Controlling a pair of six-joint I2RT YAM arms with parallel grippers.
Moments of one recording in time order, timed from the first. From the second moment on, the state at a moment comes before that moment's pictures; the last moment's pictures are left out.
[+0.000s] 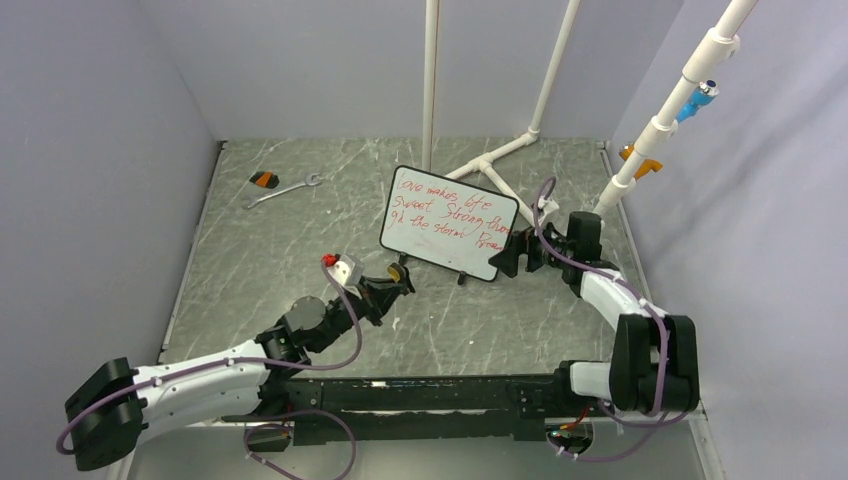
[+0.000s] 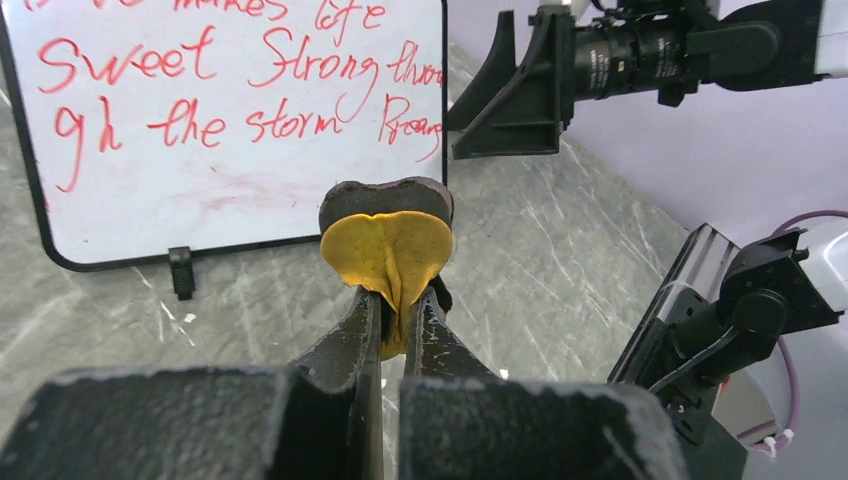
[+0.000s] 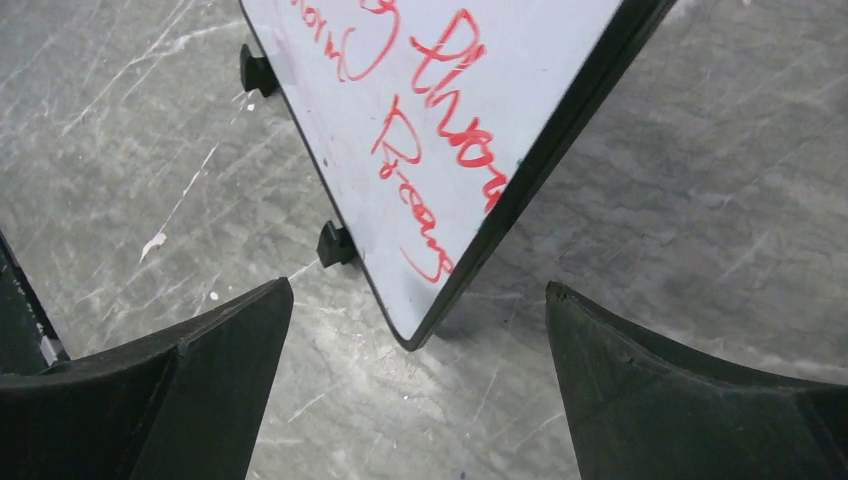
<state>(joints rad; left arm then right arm) -1.02 0.83 0.25 0.62 -0.19 -0.38 -0.03 1.25 0.57 0.04 -0.80 -0.09</state>
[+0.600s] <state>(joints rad) -1.02 0.68 0.19 0.63 -0.23 -0.33 0.03 1.54 0.63 0.29 -0.88 0.15</state>
